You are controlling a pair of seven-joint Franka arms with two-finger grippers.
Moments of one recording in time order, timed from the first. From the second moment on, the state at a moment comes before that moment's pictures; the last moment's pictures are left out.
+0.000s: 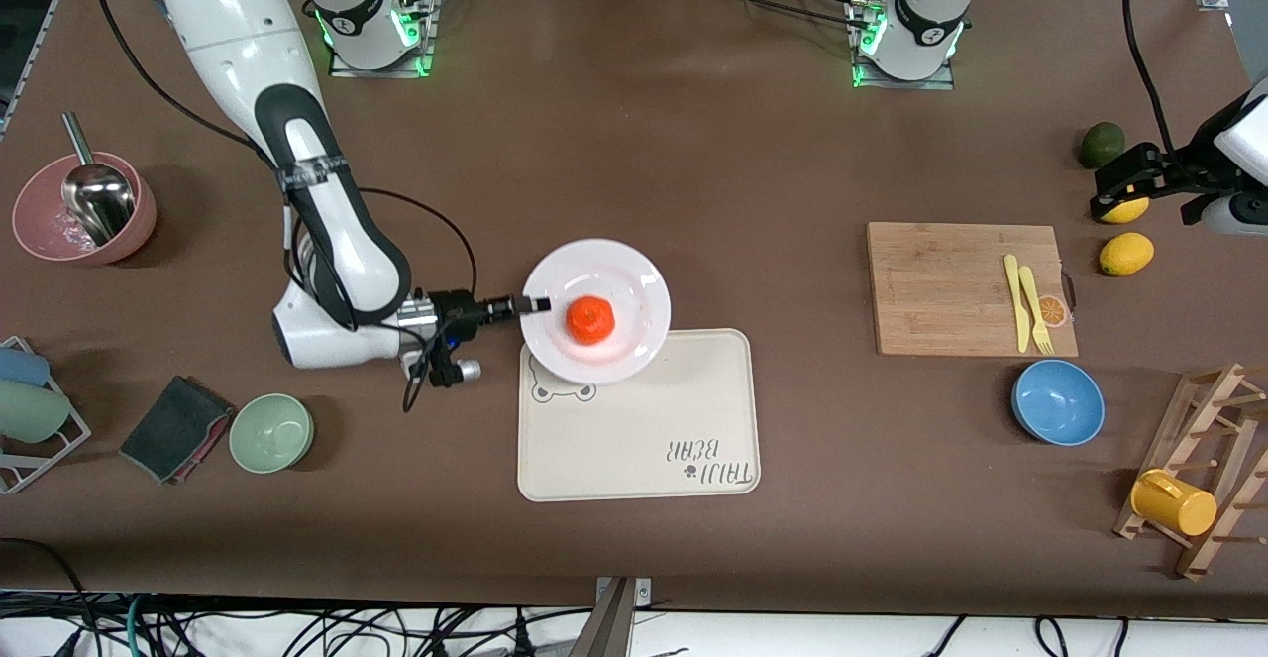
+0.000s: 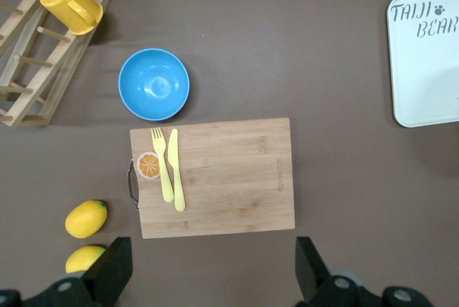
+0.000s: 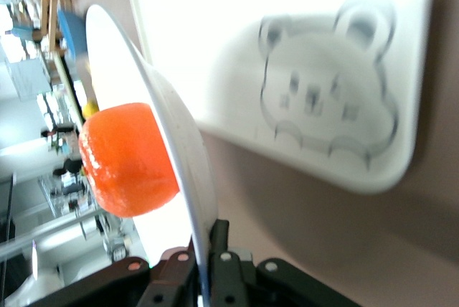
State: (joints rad) left arm 0.02 0.05 0.00 -1.55 0.01 1.59 0.09; right arm 0.30 0.83 -0.01 -1.46 1.10 1.94 -0.34
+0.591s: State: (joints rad) left arm 0.02 0.05 0.00 -1.55 0.01 1.59 0.09; right arm 0.39 1.08 0.02 -1.17 1.32 2.24 -0.24
